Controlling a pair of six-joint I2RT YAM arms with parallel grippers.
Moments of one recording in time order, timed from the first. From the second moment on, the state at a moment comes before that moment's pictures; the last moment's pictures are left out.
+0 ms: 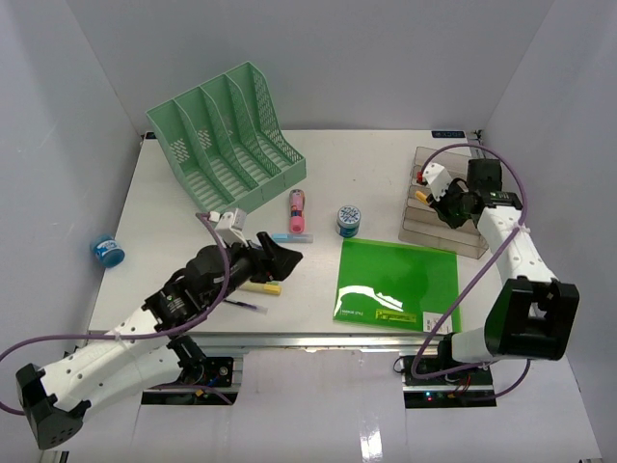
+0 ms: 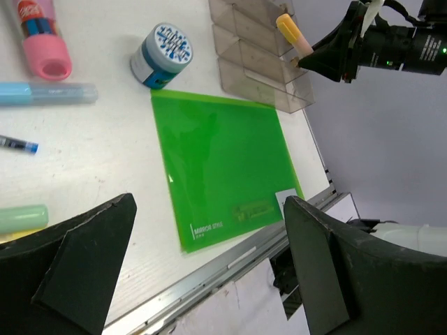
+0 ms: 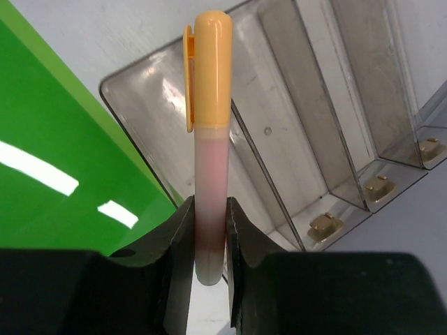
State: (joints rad) left arm -0.88 0.73 0.66 -0.16 -0.18 -0.76; right arm -0.05 1.38 1.10 -0.62 -0.30 -0.89
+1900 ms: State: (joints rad) left arm -0.64 1.00 0.64 -0.65 -0.12 -1.38; right arm -0.06 1.19 0.88 -0.93 -1.28 -0.93
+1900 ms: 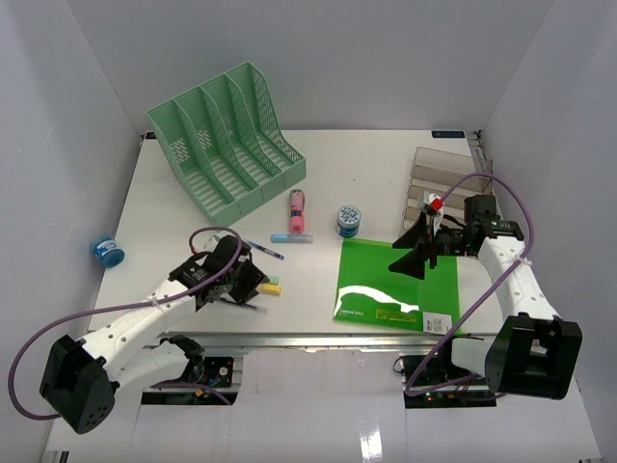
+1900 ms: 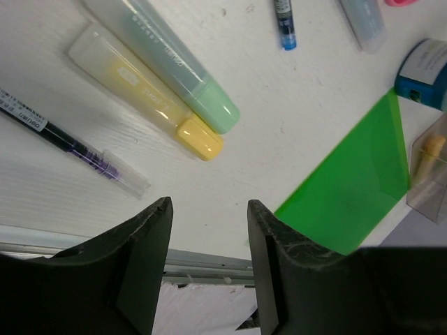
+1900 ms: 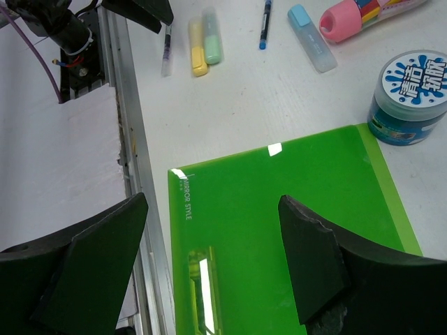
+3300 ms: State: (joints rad) left arm -0.49 1.42 0.76 -0.67 -0.04 -1.41; right arm -0.16 1.17 0.87 -1.00 -1.30 -1.01
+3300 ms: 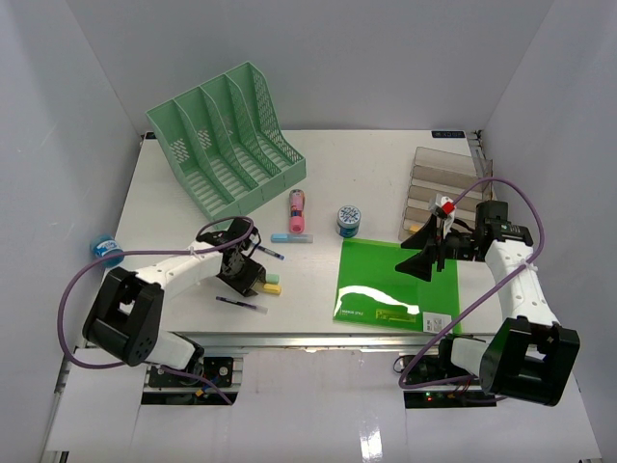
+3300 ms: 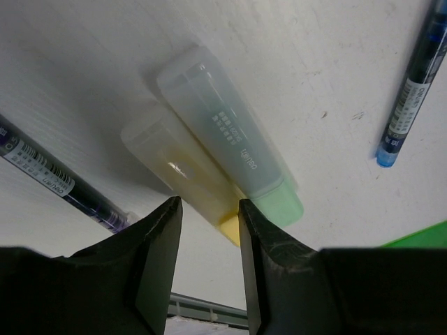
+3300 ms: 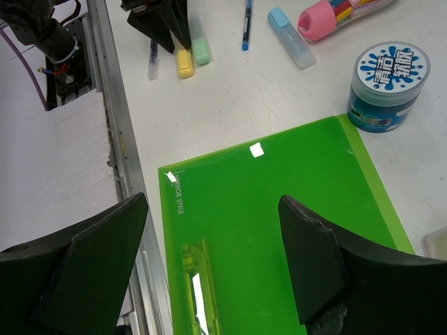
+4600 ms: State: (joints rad) left arm -0.47 1.32 0.77 -0.62 0.06 -1.32; right arm -0.17 1.26 0.87 -1.23 -1.34 -1.27
